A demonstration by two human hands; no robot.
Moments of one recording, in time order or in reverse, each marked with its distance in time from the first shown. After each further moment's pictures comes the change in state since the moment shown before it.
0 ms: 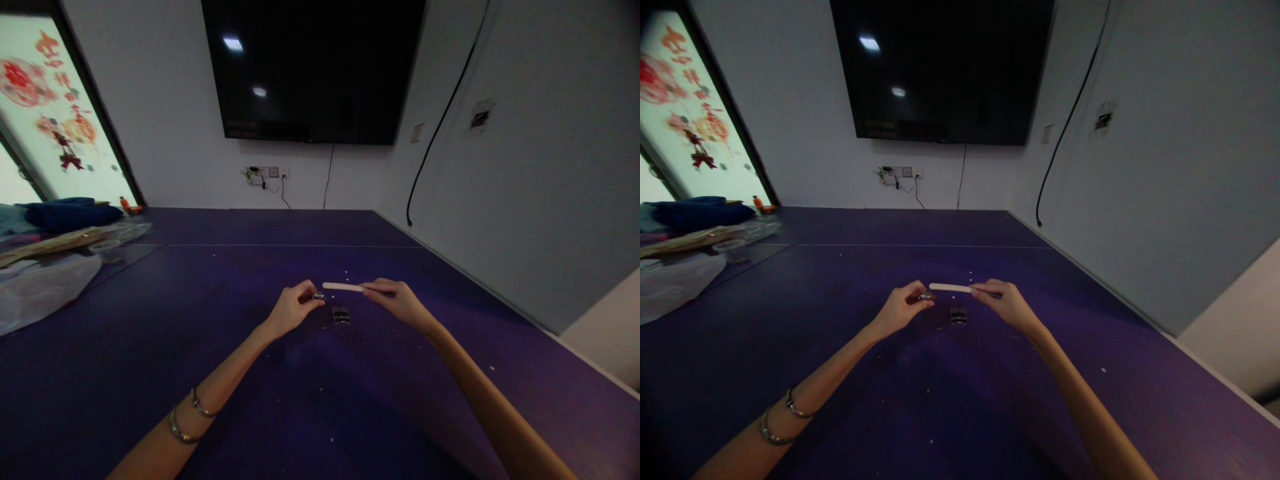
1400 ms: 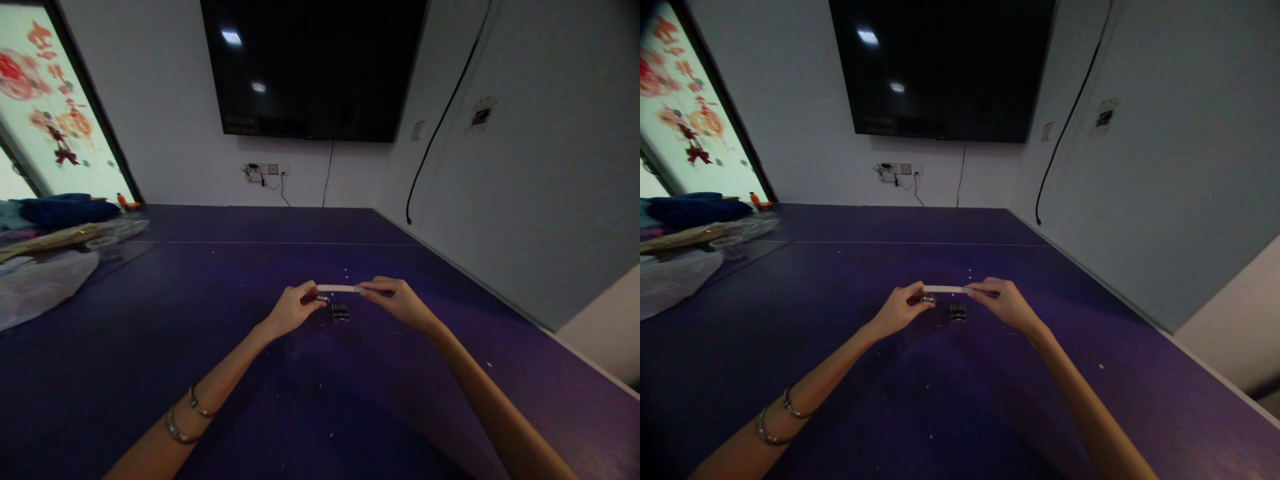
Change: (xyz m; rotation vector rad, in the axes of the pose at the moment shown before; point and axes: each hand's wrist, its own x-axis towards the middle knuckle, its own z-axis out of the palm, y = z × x) left_hand -0.002 0.005 0.000 0.078 -0.057 0.045; right_hand -0.002 -0.012 -0.003 -0.037 -0.039 -0.008
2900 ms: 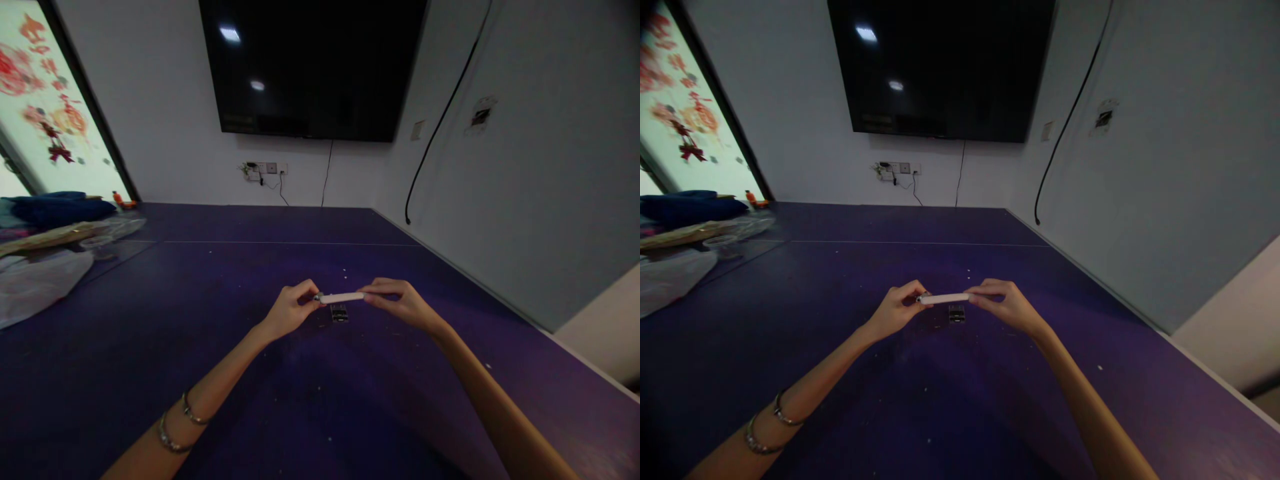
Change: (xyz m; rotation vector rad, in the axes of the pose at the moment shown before) left_hand -0.001 0.009 -0.003 -0.083 0.032 0.058; right_hand -0.001 0.001 -0.008 0.085 -0.060 -0.057
